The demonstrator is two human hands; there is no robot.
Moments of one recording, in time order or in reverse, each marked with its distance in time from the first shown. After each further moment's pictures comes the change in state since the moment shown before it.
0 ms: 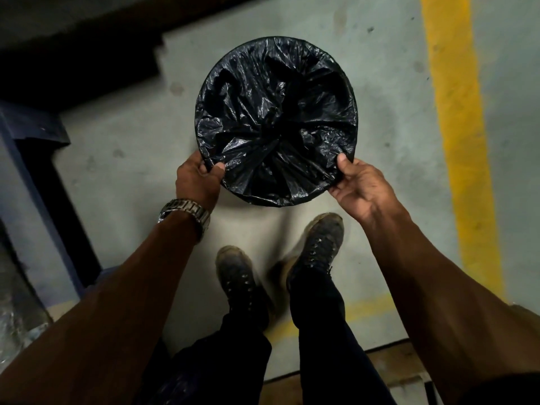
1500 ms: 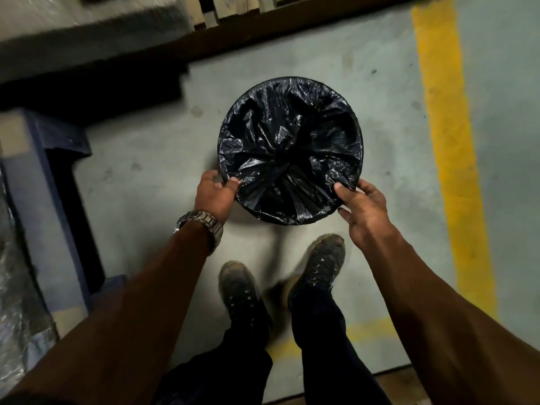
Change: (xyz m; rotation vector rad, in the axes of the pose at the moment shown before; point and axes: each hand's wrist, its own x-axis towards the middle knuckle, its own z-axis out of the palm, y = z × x) left_hand -0.005 0.019 -0.013 -0.209 -0.108 -0.288; right_hand -0.017 0.005 0.020 -0.298 0.284 -0.147
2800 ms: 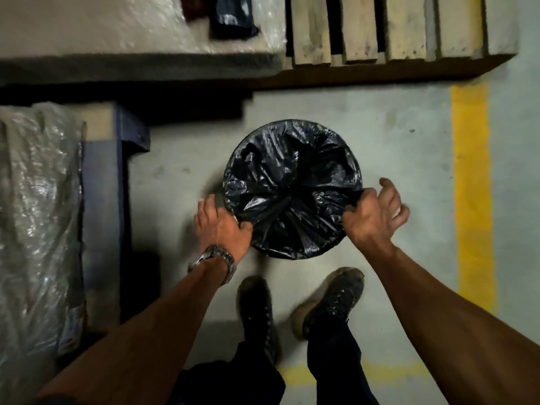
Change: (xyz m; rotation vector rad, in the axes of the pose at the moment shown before) left_hand -0.016 -0.044 -0.091 0.766 0.217 0.231; right_hand -0.061 -0.011 0.084 -1.425 0.219 -0.802
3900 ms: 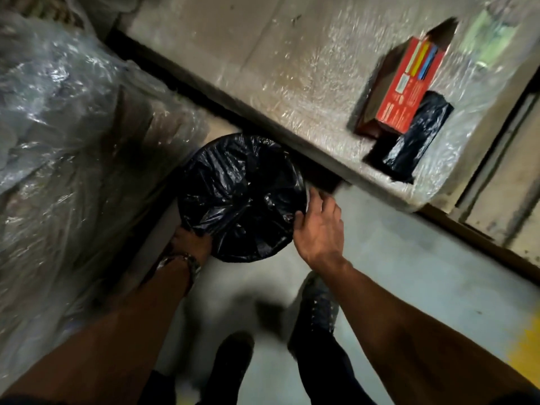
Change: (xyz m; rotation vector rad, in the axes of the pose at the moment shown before) left_hand 0.107 -0.163 -0.025 -0.809 0.034 -0.896; right_hand 0.061 -0.290 0.023 -0.039 -0.263 -0.792
